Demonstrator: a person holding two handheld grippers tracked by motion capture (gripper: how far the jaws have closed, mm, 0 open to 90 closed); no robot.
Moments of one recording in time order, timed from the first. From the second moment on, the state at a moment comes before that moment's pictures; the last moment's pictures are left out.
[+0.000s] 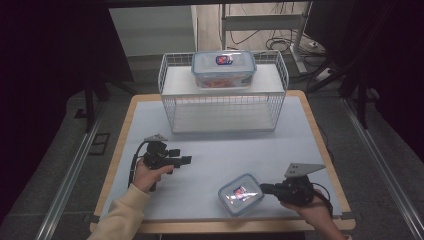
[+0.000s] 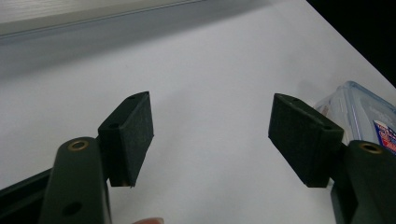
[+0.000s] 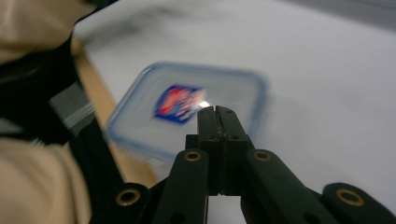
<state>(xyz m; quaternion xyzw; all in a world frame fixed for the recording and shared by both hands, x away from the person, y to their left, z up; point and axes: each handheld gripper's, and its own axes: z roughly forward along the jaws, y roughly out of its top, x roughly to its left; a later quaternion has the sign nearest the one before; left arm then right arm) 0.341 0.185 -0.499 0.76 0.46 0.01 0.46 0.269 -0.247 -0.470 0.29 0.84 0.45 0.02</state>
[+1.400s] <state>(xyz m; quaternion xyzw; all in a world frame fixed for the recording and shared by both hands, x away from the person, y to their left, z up) 0.343 0.183 -0.503 0.76 0.46 0.01 0.46 0.241 -0.150 -0.526 0.26 0.88 0.40 0.02</state>
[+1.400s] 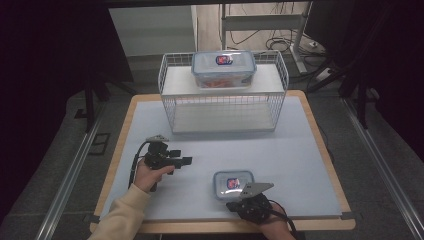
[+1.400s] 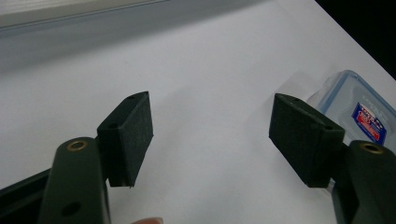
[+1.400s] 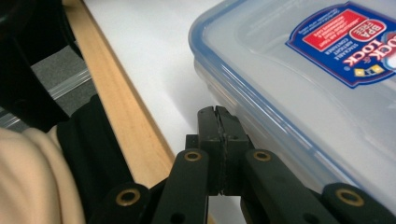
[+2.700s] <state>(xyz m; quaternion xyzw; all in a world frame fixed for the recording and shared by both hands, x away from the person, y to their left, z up) 0.329 0.181 -0.503 0.77 0.45 0.00 0.46 0.253 -0.245 -0.499 0.34 0.84 0.43 0.06</state>
